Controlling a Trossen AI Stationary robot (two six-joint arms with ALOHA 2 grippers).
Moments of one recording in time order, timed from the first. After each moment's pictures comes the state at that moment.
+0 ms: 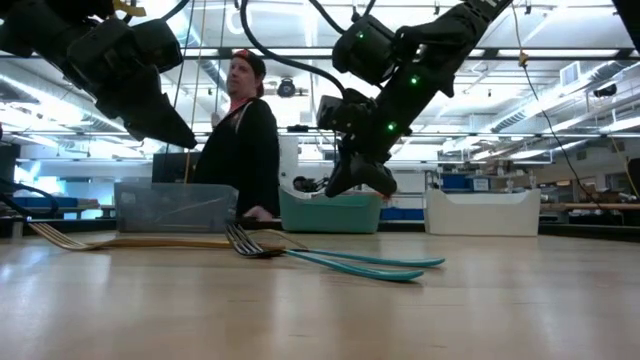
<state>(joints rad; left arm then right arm) -0.23 0.97 0.42 -0.08 -0.35 -0.42 -0.07 1.86 1.09 -0.04 0.45 -0.50</state>
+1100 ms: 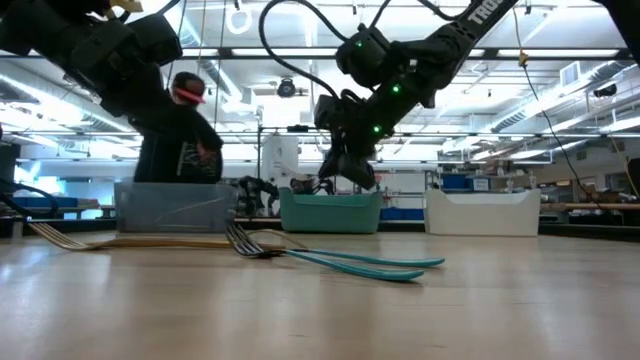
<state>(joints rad) -0.25 0.97 0.42 -0.06 -0.41 -0.35 -0.22 1.86 1.11 0.15 0.44 -0.77</state>
